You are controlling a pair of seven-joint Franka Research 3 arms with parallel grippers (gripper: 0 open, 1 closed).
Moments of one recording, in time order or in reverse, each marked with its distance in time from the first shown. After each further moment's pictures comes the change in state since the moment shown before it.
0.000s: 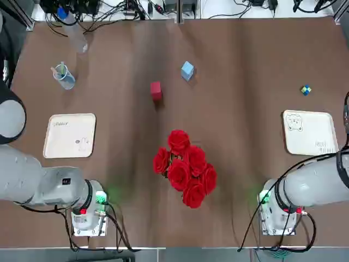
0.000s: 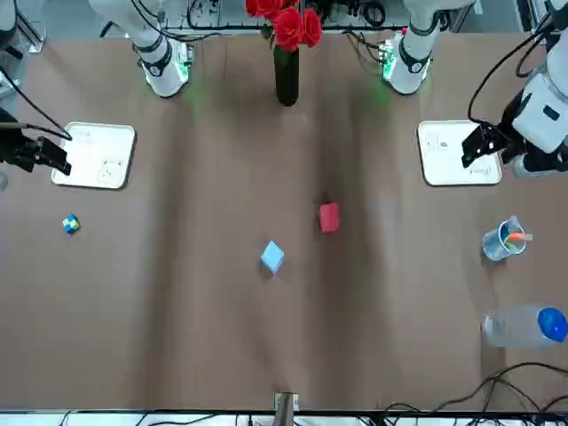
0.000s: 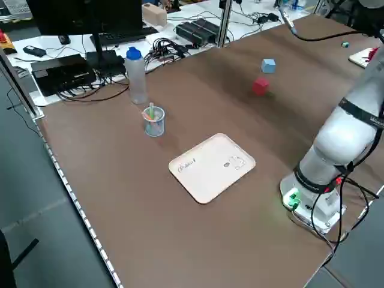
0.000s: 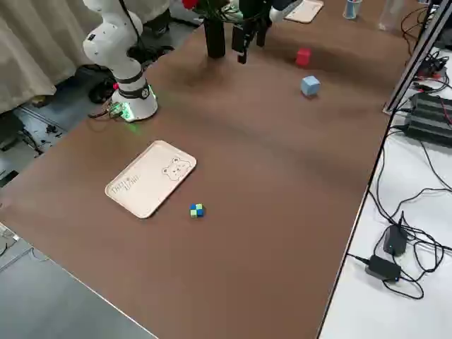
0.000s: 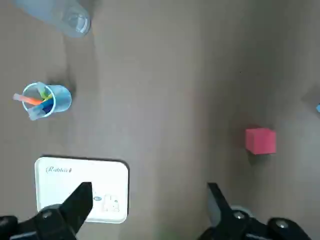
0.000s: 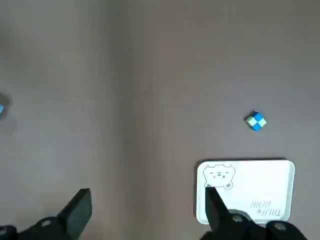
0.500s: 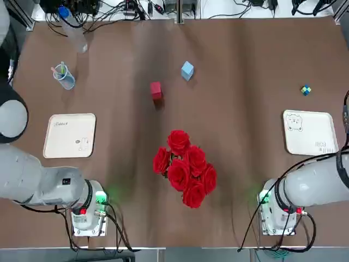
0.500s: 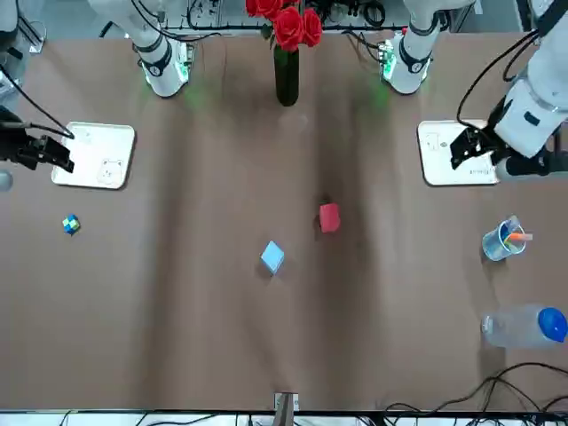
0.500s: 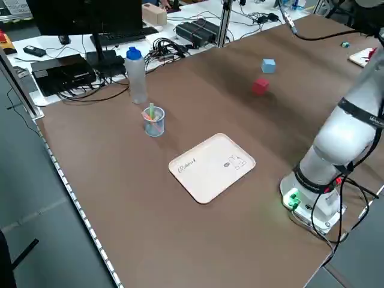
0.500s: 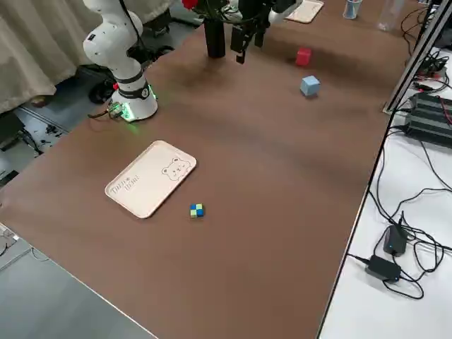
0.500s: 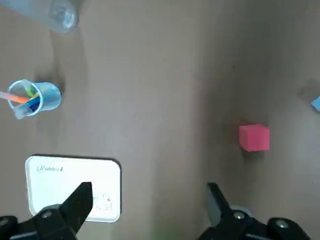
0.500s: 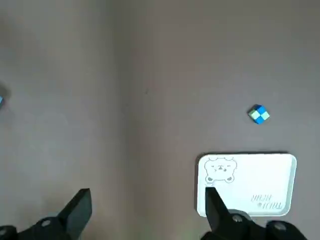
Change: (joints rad) left arm -0.004 0.035 -0.058 -0.007 0.001 0.028 -0.087; right arm 0.016 0.012 0.002 -0.006 0.004 -0.031 0.001
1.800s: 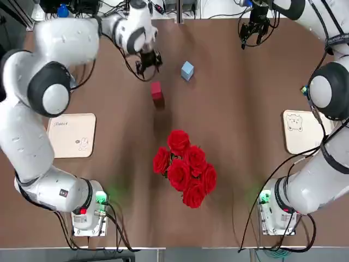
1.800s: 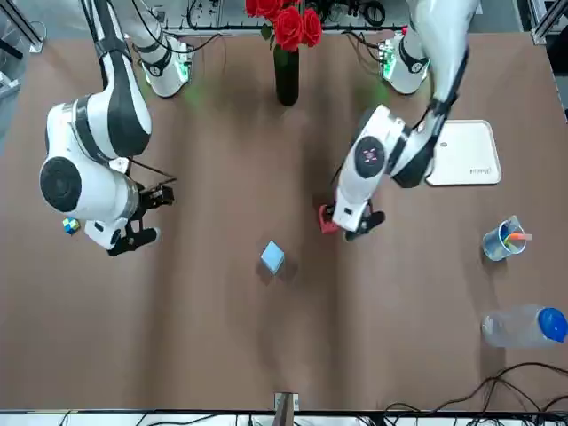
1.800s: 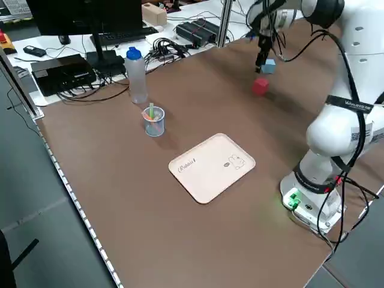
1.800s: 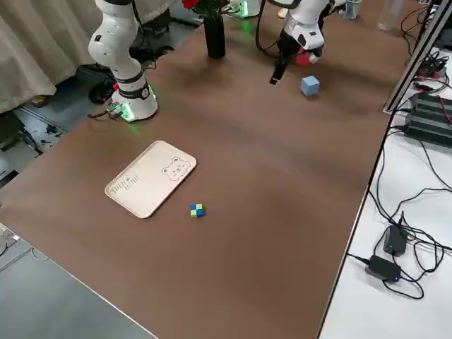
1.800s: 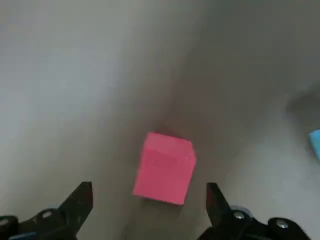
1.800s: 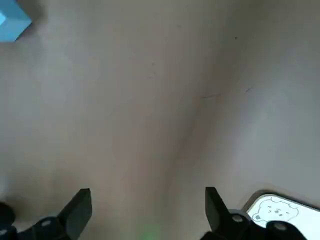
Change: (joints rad) left arm -0.351 0.451 -0.069 -0.255 0.119 0.645 -0.744; right arm 0.230 0.290 0.015 0.003 0.107 0.085 -0.151
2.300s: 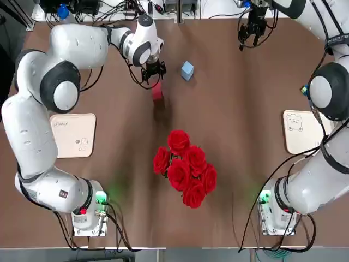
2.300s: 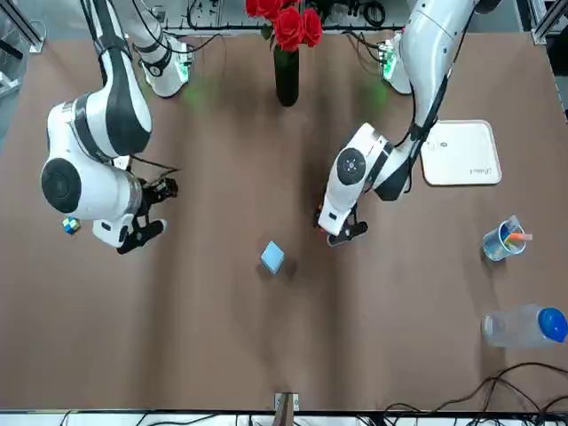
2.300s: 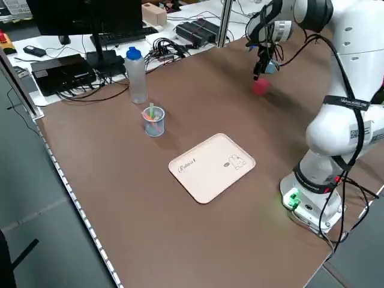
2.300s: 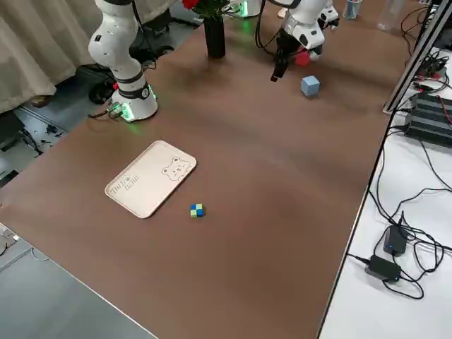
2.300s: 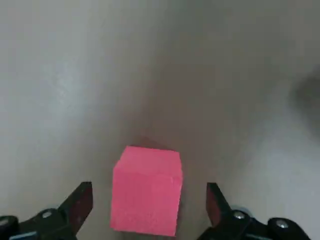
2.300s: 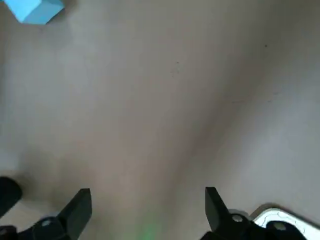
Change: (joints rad) left arm -0.020 0.056 -0.002 0.002 0.063 0.068 0.036; right arm 0.001 0.000 0.002 0.001 0.046 -0.019 -0.115
